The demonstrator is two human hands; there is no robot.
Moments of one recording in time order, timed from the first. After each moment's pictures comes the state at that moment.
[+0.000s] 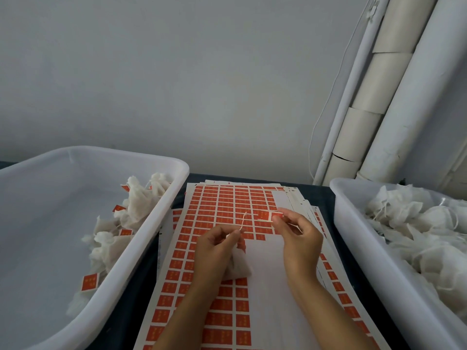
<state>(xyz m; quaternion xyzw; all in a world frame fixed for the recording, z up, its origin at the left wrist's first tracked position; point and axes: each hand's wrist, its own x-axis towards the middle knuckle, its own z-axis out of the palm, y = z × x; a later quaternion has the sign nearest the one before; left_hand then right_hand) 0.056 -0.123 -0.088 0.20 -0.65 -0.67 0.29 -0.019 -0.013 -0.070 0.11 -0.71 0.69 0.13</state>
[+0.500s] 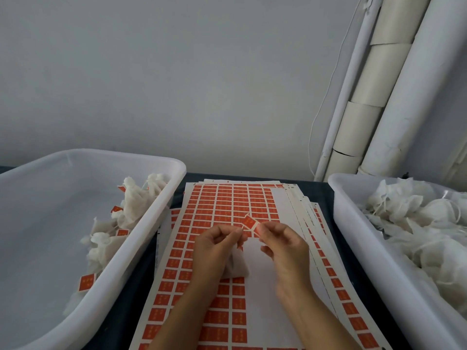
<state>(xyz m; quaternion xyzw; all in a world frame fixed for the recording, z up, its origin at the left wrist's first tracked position) 0.057 -0.116 -0.085 0.20 -0.66 -0.66 0.29 0.006 -0.012 -0.077 0.11 -0.64 0.76 -0.02</state>
